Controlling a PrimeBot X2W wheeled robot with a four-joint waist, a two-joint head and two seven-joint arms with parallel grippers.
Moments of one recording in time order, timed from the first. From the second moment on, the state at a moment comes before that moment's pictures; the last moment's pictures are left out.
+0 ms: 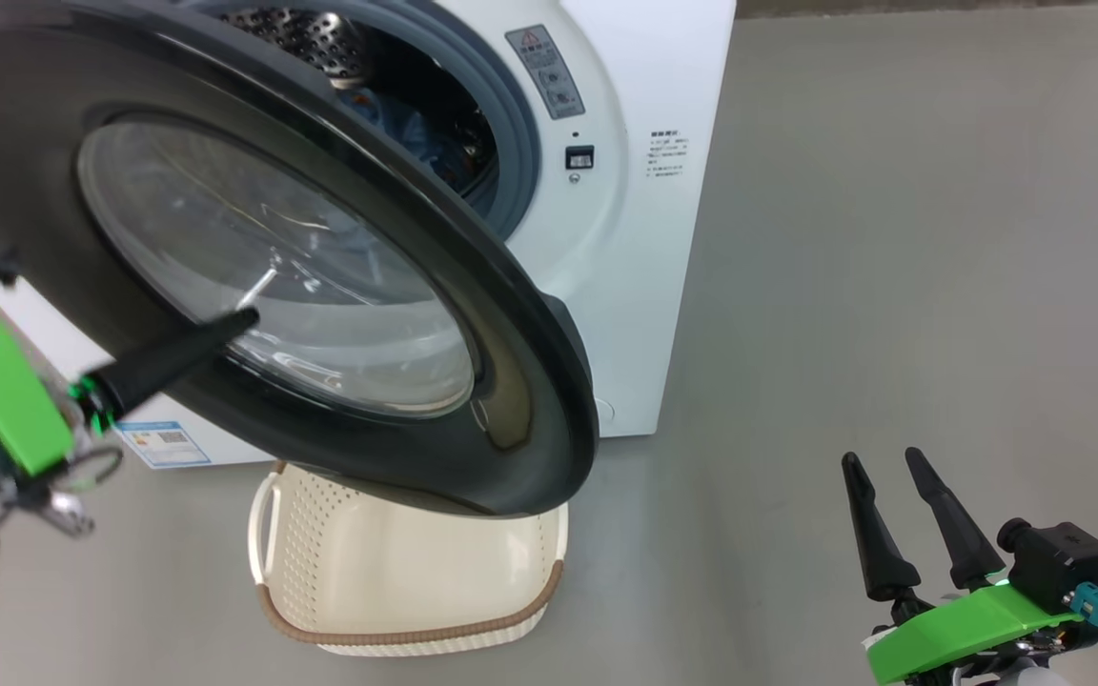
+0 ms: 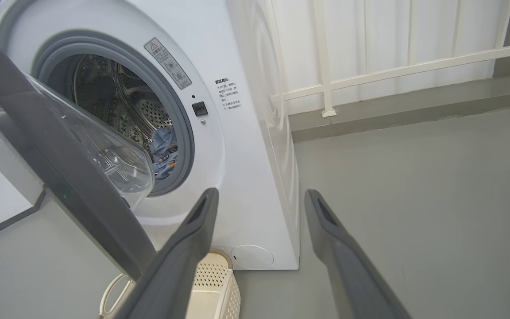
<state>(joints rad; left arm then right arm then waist) -0.54 0.47 -0.14 0.09 -1.50 -0.13 0.84 -0.08 -0.11 0.04 0.21 0.38 0.13 -0.26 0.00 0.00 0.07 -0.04</state>
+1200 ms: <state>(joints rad) -0.03 0.61 -0.41 0.17 -1.30 -0.13 -0.09 -0.04 -0.14 0.02 0.21 0.38 0.13 -0.26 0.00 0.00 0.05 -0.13</state>
